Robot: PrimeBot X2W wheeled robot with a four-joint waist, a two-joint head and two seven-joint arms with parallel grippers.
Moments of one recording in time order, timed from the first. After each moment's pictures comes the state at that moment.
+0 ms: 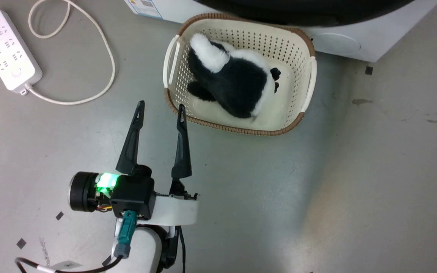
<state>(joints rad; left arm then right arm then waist) -0.27 0.05 -0.30 -0.09 -0.01 0.25 -0.24 -1.50 -0.31 -0.38 1.12 1.08 0.13 0.84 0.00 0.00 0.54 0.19</state>
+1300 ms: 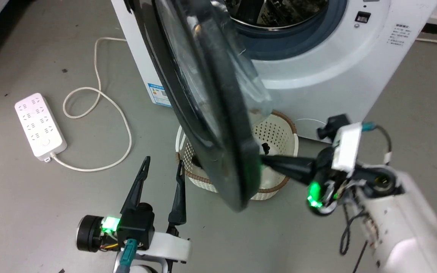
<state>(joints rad) -0.11 0.07 -0.27 0.03 -0.04 0.17 -0.26 -0.69 -0.06 0.10 0.73 1.63 0.13 1.08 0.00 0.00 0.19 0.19</state>
